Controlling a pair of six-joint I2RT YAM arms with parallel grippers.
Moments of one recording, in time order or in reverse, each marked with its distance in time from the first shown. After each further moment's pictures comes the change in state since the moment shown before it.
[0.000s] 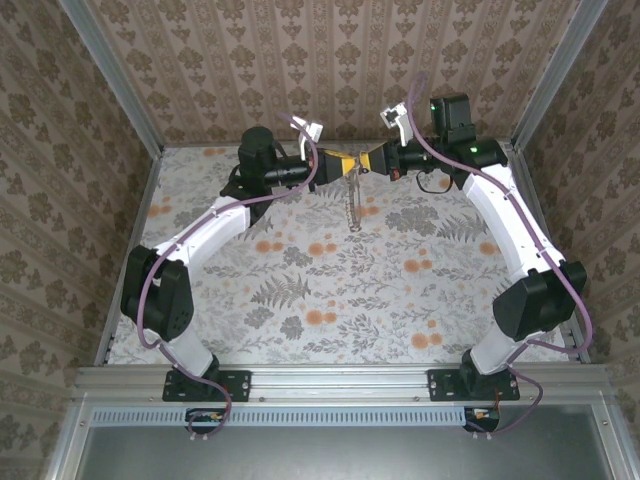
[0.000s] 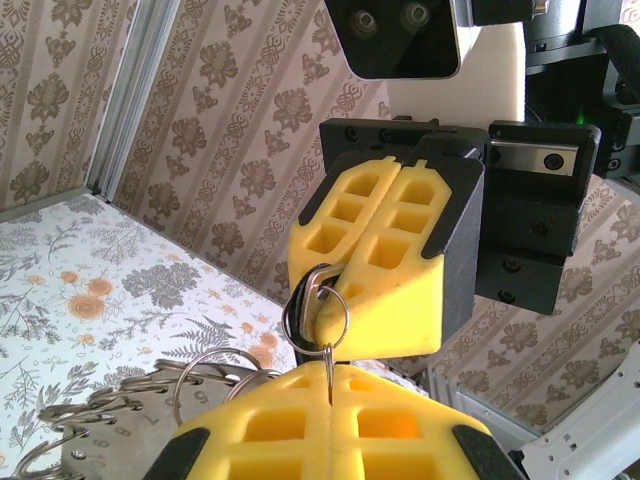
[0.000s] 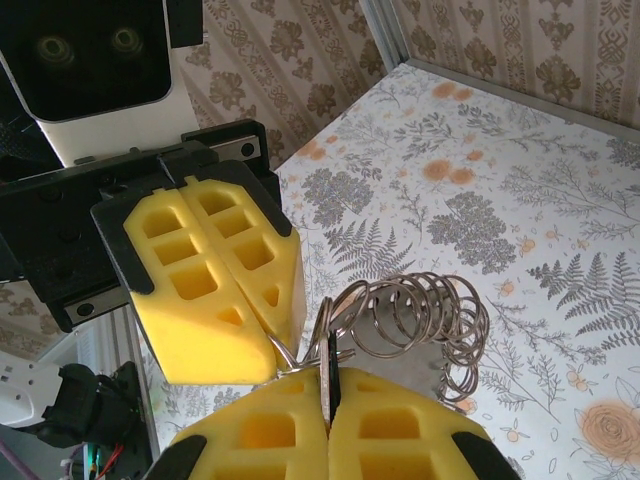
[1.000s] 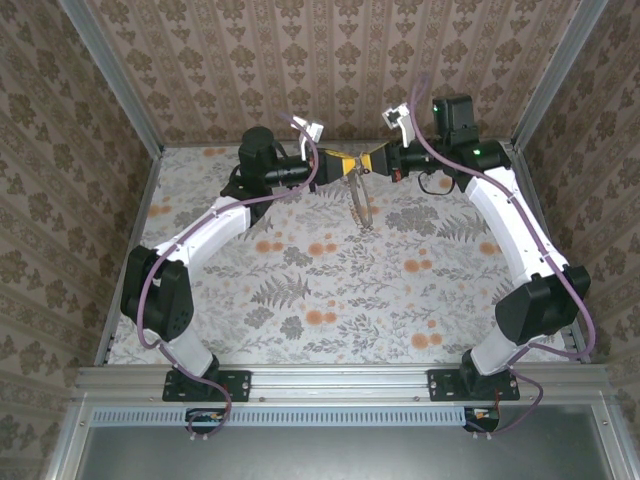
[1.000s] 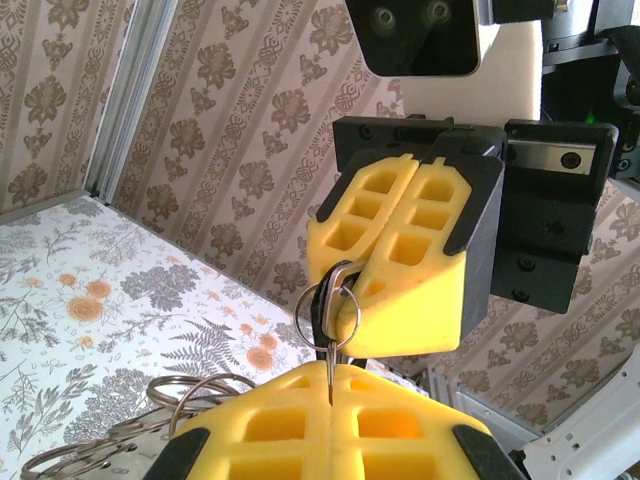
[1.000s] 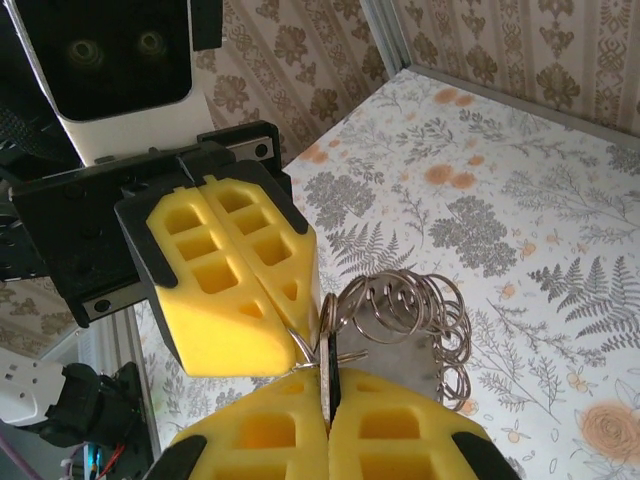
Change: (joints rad) left arm -0.001 -0.002 0.000 0.001 -0.003 0.005; right arm 0.000 -0.026 -0.014 0.005 -0.001 0.002
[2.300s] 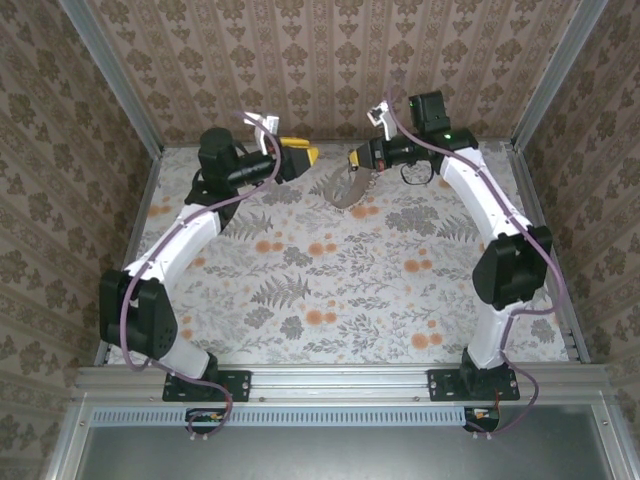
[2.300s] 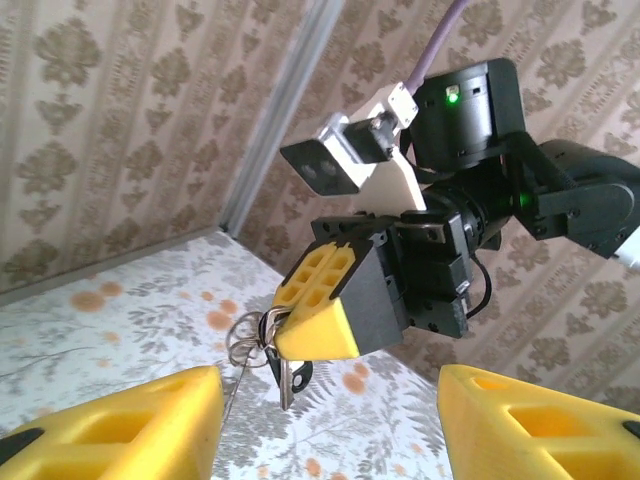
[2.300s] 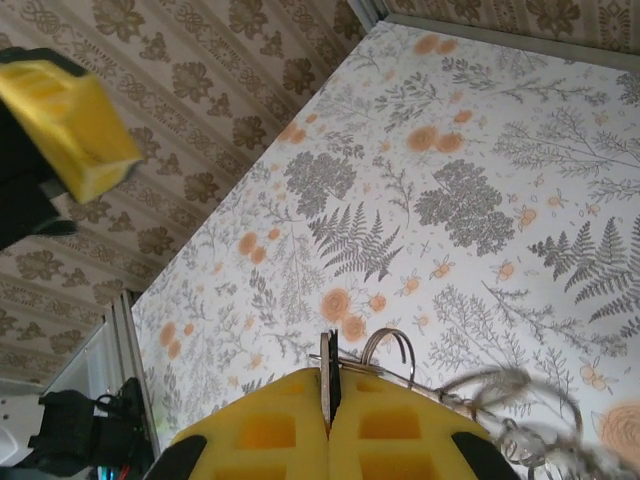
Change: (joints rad) left arm 0.171 -0.154 -0.109 -0.050 -0.097 0.036; right arm 0.005 0.281 0.161 0.005 -0.014 0.079
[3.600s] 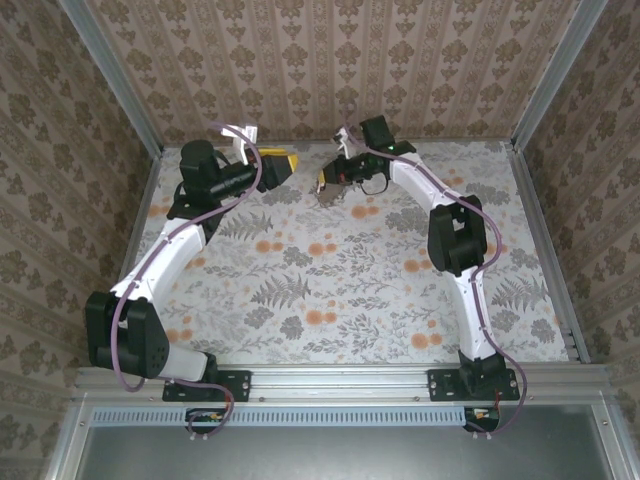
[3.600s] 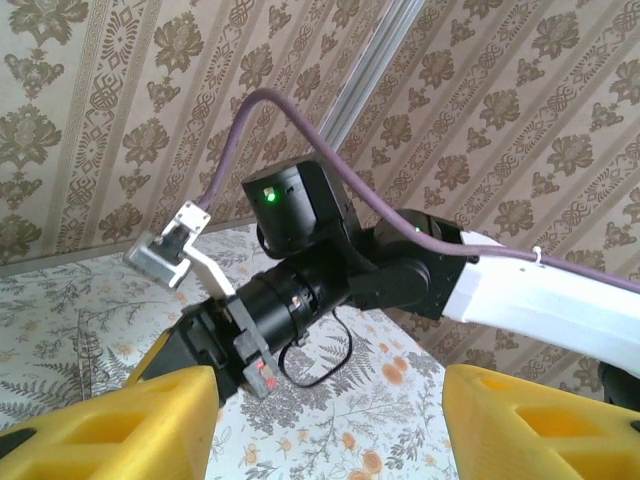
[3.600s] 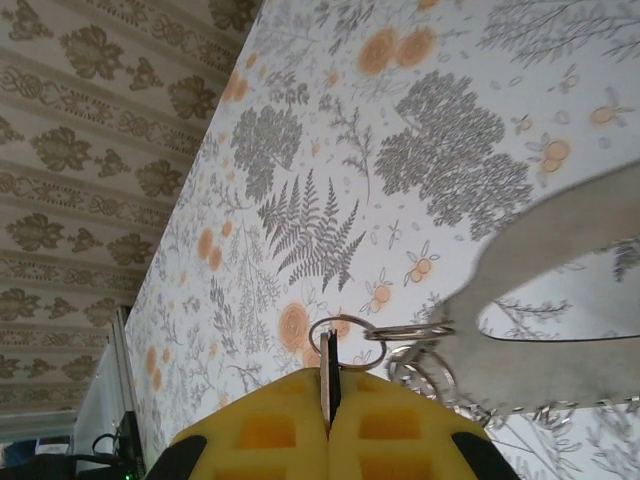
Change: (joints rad) left arm 0.079 -0.117 -0.117 -0.072 -0.050 0.011; right arm 0.105 0.449 0.199 0.124 -0.005 0.199
